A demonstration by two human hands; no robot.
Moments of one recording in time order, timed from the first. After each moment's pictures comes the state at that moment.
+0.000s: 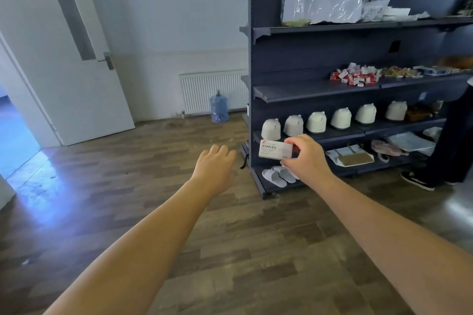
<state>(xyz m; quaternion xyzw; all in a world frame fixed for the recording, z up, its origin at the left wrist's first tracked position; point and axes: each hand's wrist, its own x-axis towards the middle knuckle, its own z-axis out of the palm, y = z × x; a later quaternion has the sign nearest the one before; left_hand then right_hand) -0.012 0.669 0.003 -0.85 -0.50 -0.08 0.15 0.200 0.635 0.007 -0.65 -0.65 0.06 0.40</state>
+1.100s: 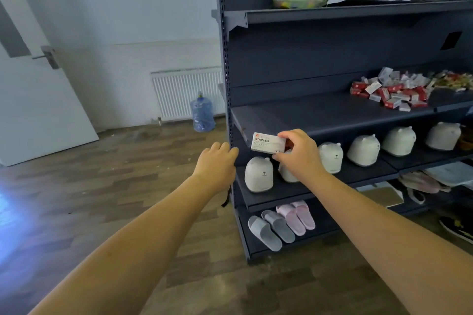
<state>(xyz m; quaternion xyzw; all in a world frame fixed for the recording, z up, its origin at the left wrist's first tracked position) 0.254 1.246 -0.021 -0.85 -0.50 -0.06 0.12 0.446 1.214 -0.014 -0.64 -0.64 0.10 0.42</state>
